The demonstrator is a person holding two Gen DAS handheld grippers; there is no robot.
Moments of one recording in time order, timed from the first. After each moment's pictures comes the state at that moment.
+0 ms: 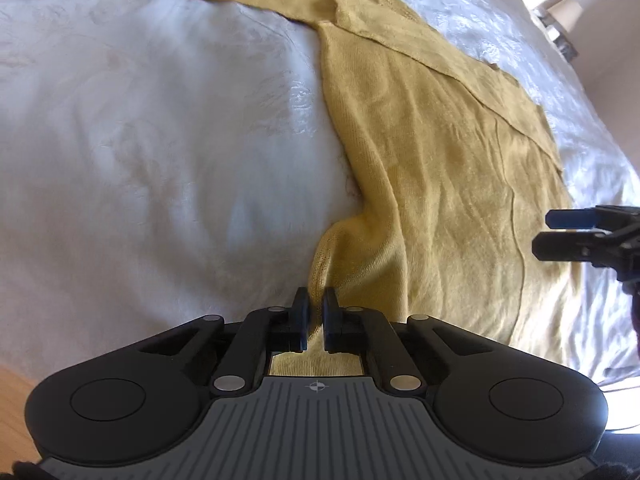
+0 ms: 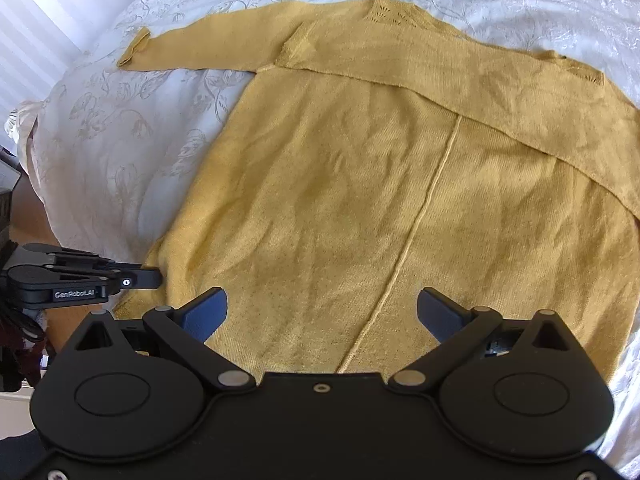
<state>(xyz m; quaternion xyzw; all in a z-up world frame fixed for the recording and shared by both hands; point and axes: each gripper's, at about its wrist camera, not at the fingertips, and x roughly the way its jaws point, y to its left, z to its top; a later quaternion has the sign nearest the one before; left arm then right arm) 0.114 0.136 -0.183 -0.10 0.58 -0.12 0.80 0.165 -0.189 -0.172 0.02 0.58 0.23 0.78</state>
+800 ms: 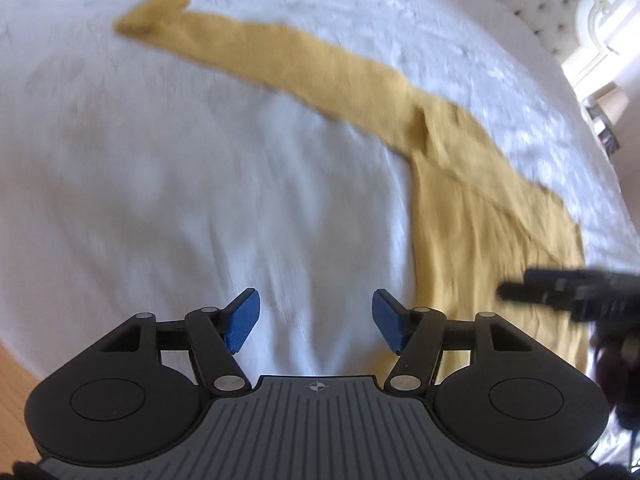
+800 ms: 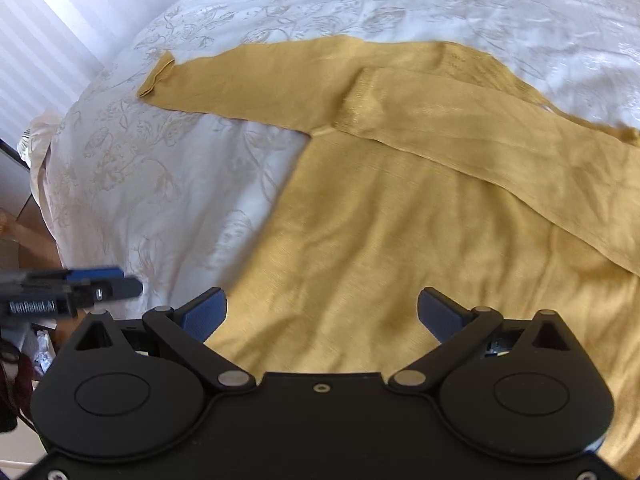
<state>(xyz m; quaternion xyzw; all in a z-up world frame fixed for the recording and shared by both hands) 0.174 0.205 -0.145 -0.17 0.53 -0.02 0.83 0.228 -0.103 -0.171 0.03 0.56 0.26 0.79</state>
